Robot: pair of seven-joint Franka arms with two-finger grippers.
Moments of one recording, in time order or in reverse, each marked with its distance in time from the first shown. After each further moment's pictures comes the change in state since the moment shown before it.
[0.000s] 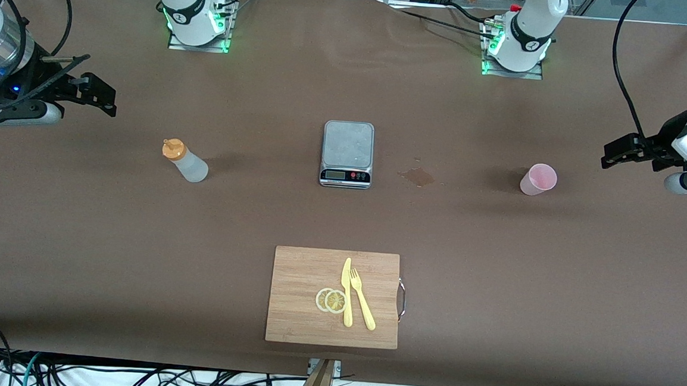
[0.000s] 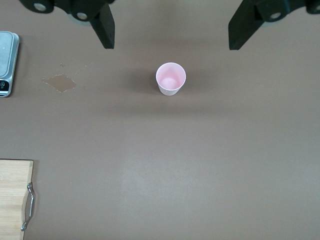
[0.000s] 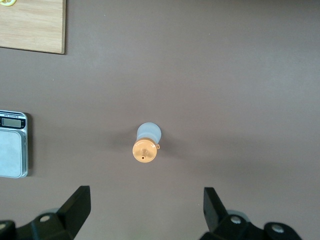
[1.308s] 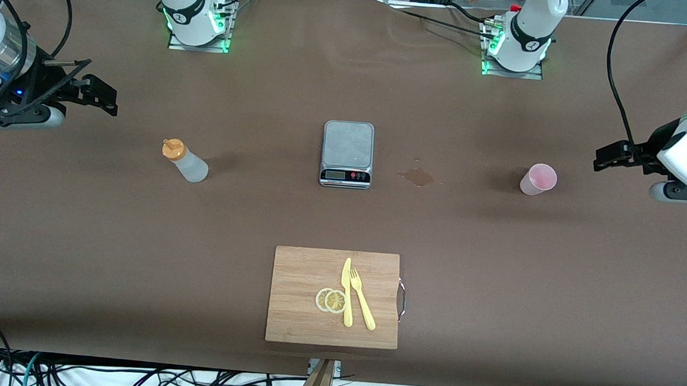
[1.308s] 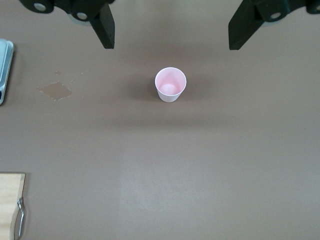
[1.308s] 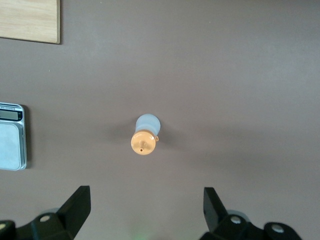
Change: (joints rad) left arm 0.007 0.040 0.000 -0.014 0.000 -0.014 0.039; right arm 0.000 0.015 -0.005 0.024 0.000 -0.056 -0.001
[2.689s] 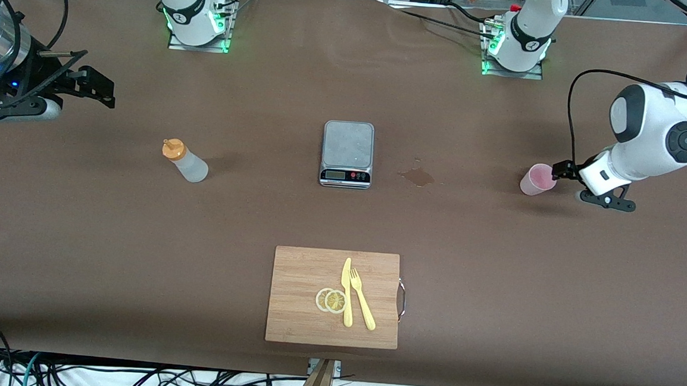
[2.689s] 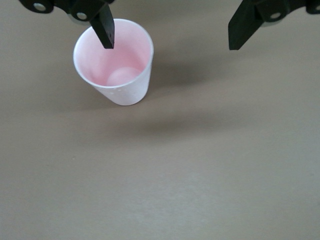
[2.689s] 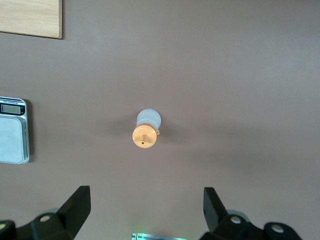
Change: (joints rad) left arm 0.145 0.015 -0.027 -0.726 0.044 0.730 0.277; right arm 0.000 -0.001 0.005 0.019 0.000 -0.032 0.000
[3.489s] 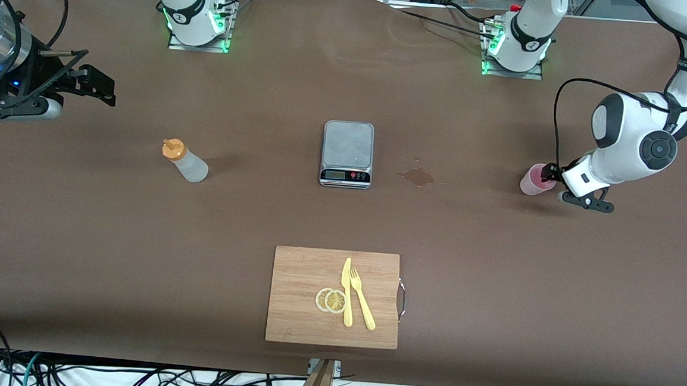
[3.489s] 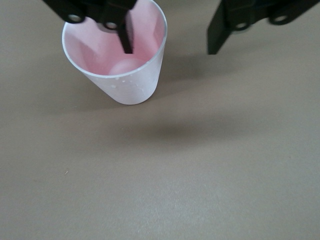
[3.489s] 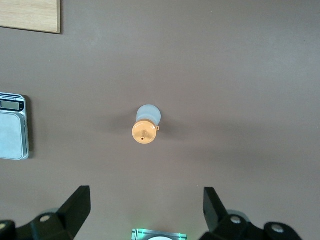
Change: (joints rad) left arm 0.006 0.074 -0.005 -0.032 0.000 0.072 0.000; right arm 0.000 0.000 0.000 0.000 0.000 -0.018 0.000
